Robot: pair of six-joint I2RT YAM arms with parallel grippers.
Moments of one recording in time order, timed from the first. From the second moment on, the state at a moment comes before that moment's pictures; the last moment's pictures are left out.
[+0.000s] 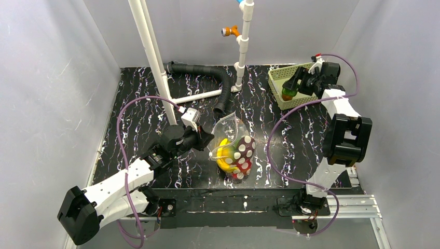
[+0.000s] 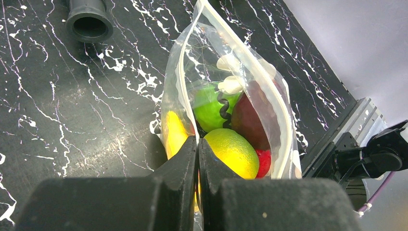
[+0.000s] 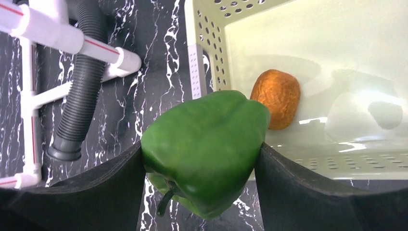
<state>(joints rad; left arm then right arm) -0.75 0.95 0.56 0.10 0.03 -0.43 -0.14 1.79 1.37 -0.20 -0.54 0.22</state>
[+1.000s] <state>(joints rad) -0.75 0.92 0.56 0.10 0.04 -0.44 -0.15 1.92 1.50 -0.23 -0.48 0.25</state>
